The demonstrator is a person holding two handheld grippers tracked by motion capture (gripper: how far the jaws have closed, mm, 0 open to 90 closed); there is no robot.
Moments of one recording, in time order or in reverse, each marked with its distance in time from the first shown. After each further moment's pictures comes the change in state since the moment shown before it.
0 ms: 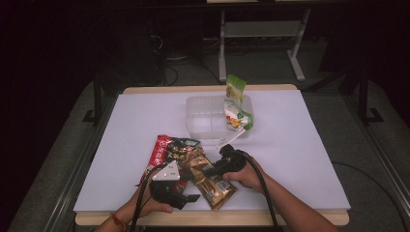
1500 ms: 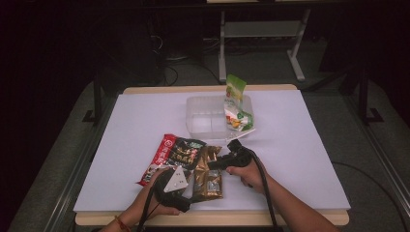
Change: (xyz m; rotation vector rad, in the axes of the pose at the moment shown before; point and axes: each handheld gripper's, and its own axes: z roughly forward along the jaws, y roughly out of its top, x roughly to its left) left arm -0.014 -0.002 0.014 0.077 0.220 0.154; right arm -0.021 -0.012 -0.008 -0.117 -0.077 0.170
